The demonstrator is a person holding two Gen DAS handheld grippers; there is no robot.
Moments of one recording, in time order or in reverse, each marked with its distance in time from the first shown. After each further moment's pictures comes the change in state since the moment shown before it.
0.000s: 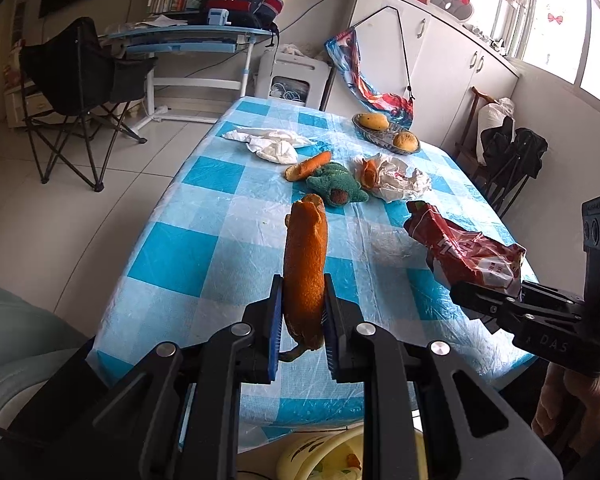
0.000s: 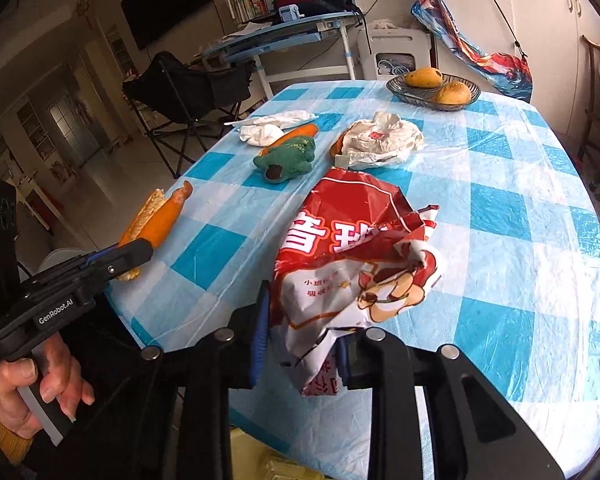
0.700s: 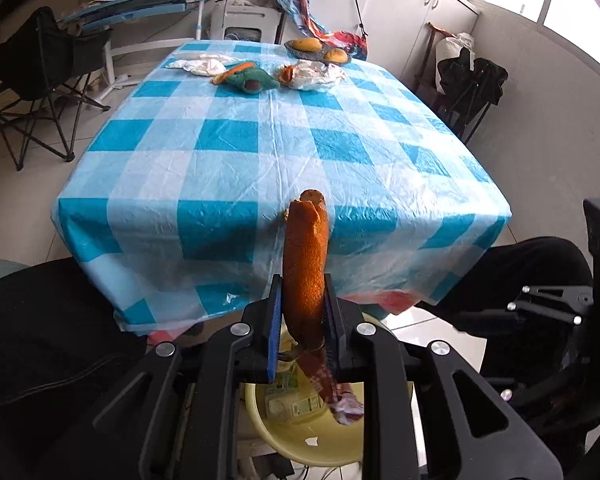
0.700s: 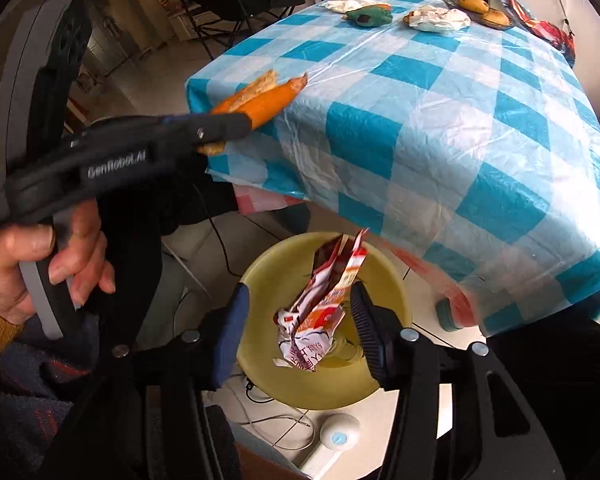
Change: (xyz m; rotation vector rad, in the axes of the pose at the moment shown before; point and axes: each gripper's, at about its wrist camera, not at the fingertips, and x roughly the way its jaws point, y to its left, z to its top) left arm -0.050 -0.060 -0.098 0.128 0.237 -0.092; right arm -0.062 0.043 -0.116 -0.085 0.293 0.014
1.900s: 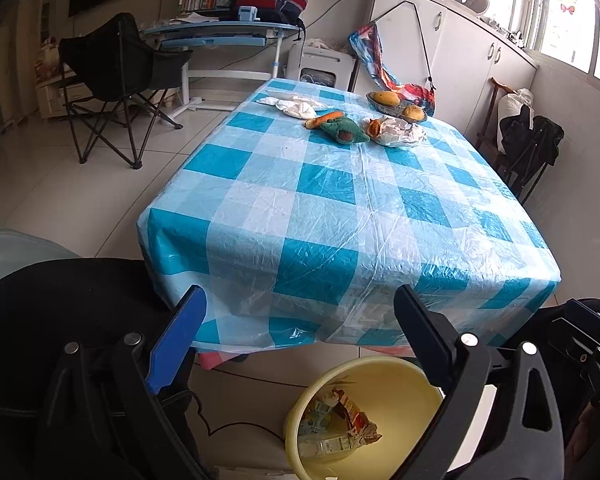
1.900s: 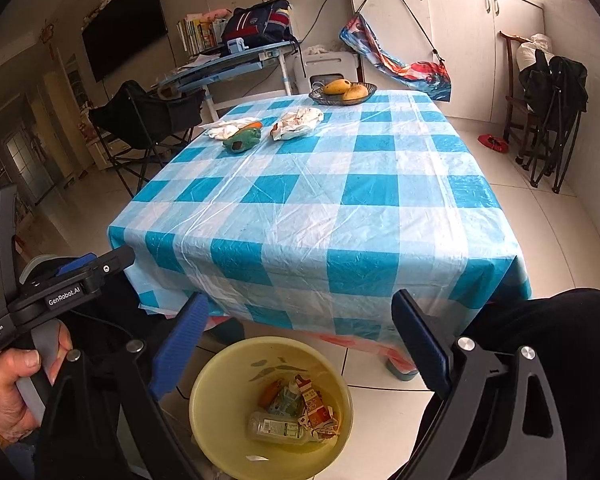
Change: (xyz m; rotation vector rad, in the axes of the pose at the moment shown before) left arm -0.022 0.037 0.004 -0.165 -0.209 0.221; right arm -0.044 -0.027 -0.012 0.226 -0.387 -0.228
